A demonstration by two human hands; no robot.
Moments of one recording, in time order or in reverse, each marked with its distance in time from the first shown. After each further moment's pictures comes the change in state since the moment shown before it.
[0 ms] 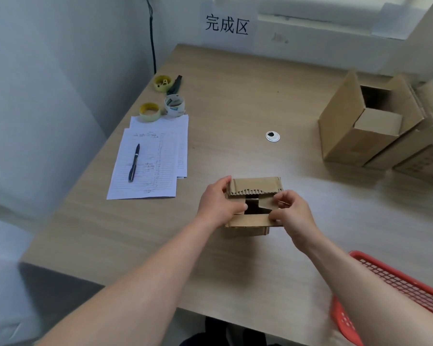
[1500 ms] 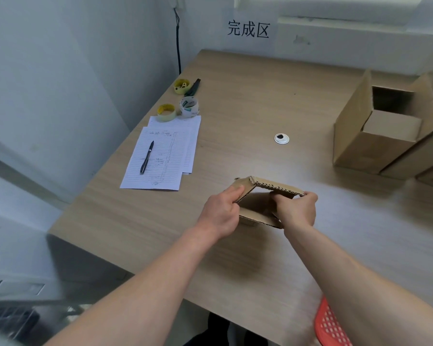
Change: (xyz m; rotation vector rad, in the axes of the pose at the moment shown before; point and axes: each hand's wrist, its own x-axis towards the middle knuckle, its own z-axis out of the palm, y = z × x) left_hand -0.037 0.014 0.041 0.327 0.067 0.179; right_hand 0.023 -0.008 -0.025 -0.063 0.295 0.160
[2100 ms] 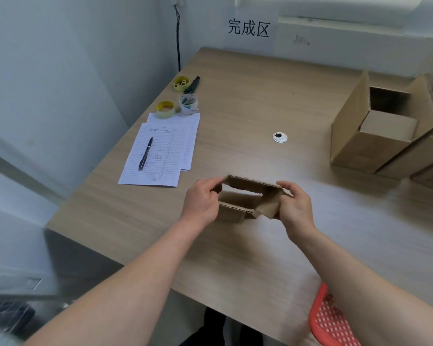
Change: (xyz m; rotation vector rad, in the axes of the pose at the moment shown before) left_hand 0.004 -0.020 -0.018 -0.014 0.239 -0.056; right_hand -0.006 0.006 -0.012 0.169 -0.266 -0.216
